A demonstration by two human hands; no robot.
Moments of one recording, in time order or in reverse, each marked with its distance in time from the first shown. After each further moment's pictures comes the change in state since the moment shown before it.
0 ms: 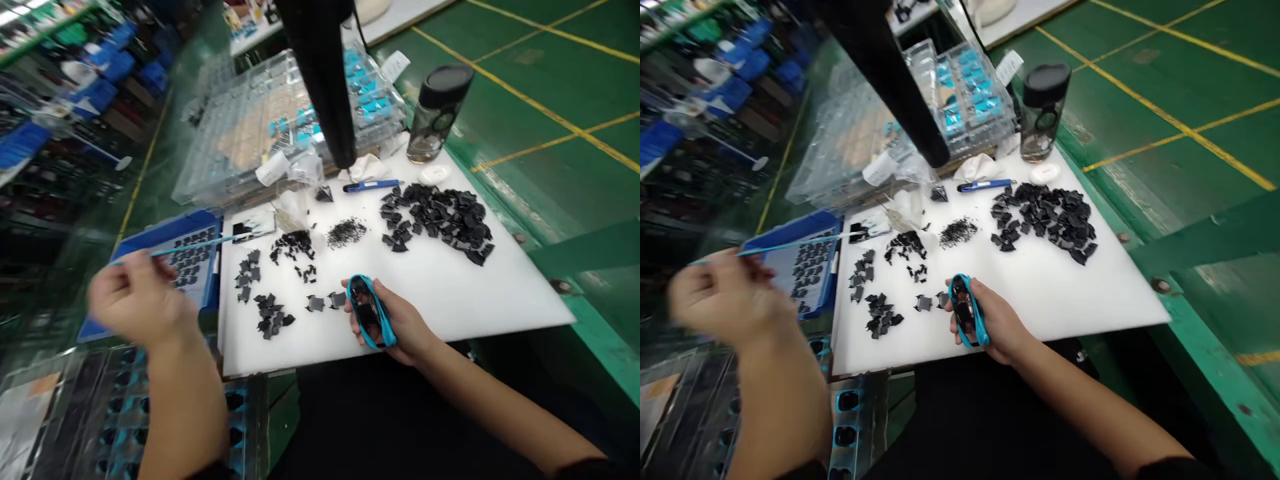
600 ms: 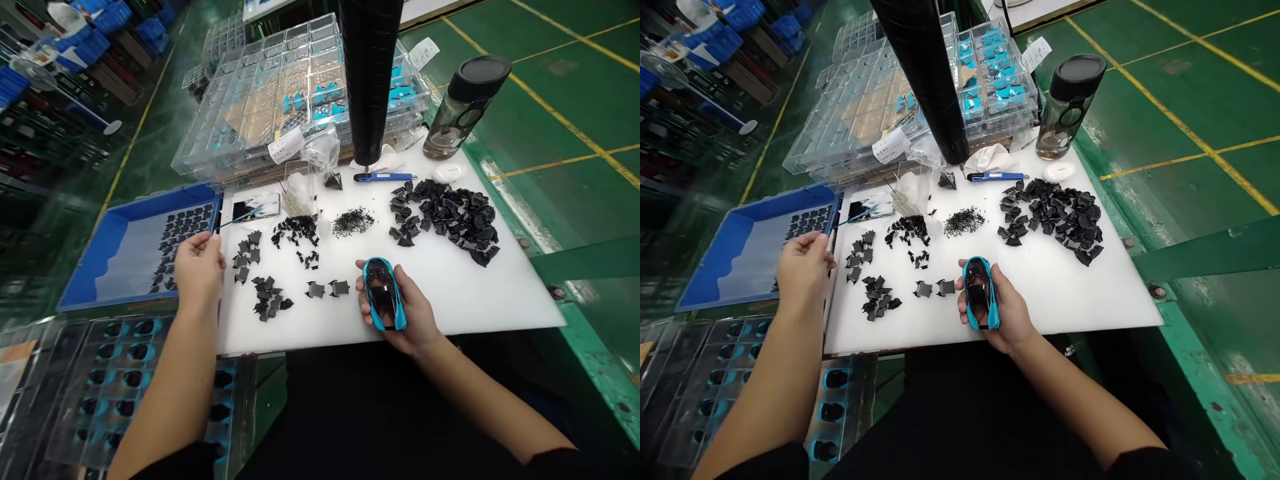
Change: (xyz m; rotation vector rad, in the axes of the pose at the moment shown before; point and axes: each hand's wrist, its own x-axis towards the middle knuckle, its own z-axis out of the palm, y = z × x) left_hand -0.026 -0.043 0.007 0.112 -0.189 -0.553; right_hand 0.000 -0.005 -0.002 0.129 -0.084 -0.117
